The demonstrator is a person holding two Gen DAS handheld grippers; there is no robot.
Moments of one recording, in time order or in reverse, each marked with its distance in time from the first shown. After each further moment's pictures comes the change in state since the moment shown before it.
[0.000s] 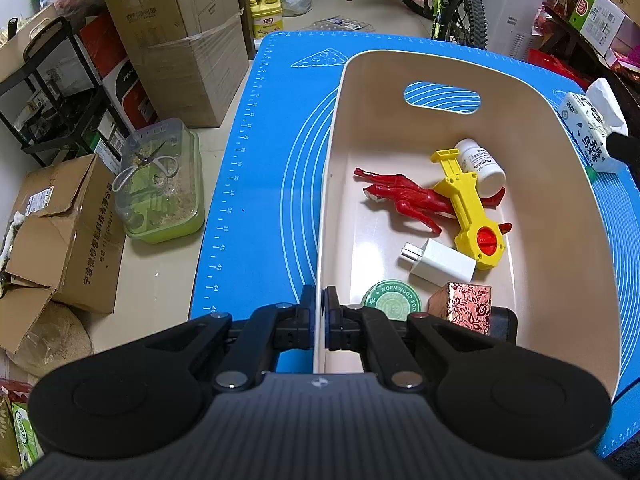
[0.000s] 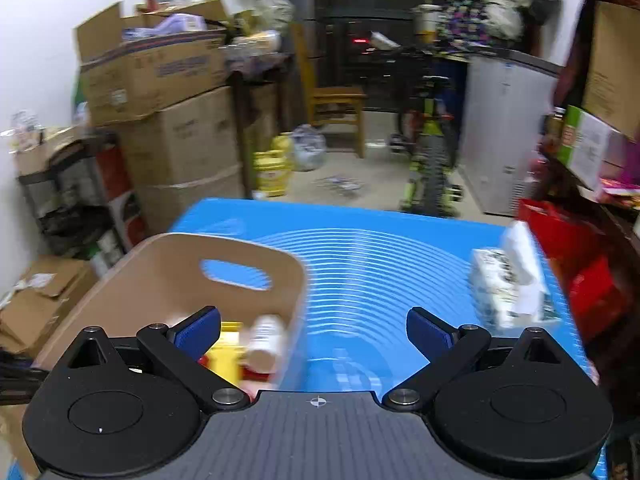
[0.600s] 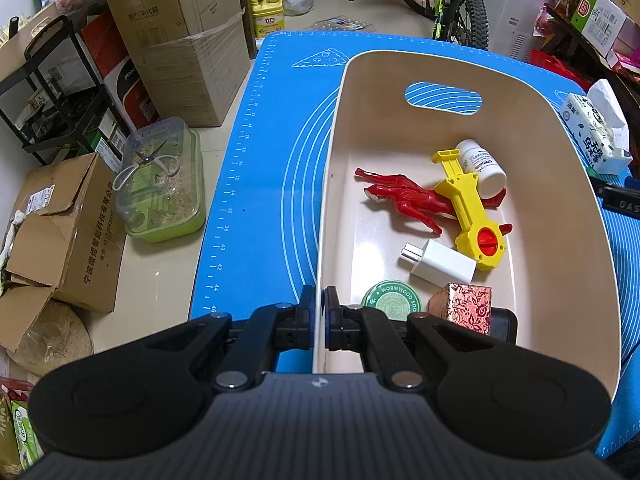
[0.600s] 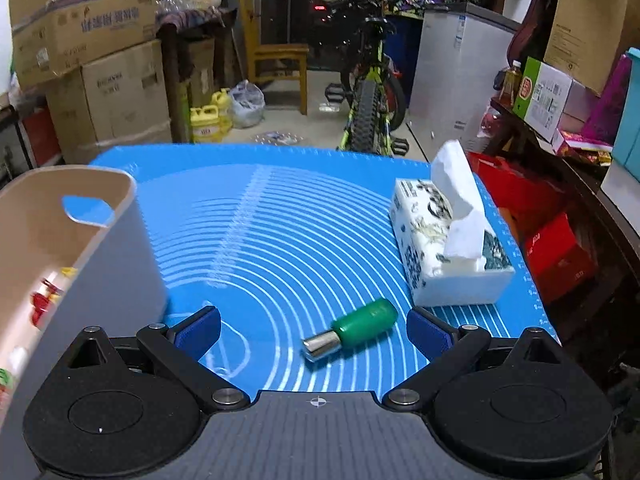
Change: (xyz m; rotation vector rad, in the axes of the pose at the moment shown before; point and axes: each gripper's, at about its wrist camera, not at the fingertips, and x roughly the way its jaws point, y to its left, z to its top) left arm 0.000 -0.001 0.001 0.000 0.000 0.004; right arm 0.082 -0.077 -0.045 0.007 0.125 -0.116
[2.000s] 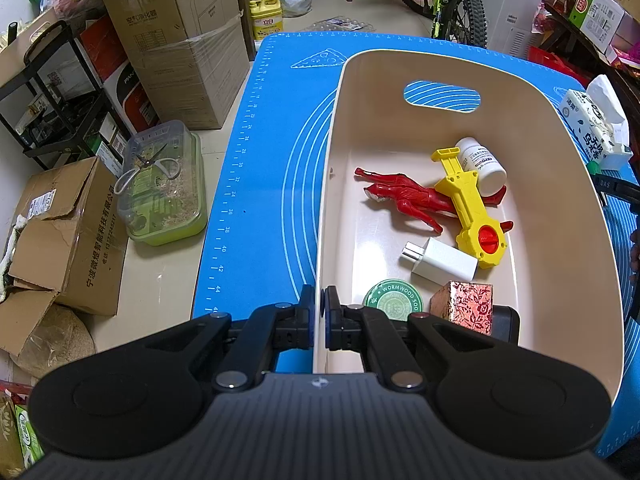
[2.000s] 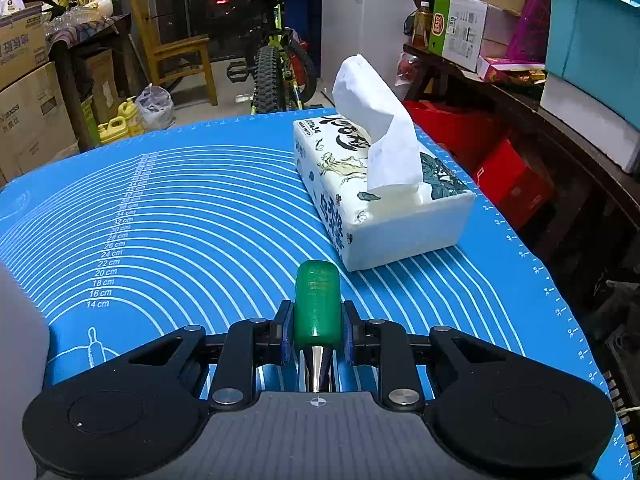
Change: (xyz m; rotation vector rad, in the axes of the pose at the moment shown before) left arm 0.001 -0.002 0.000 0.007 0.000 0.008; right arm 0.059 -0.037 -0.019 0.240 0.040 -0.157
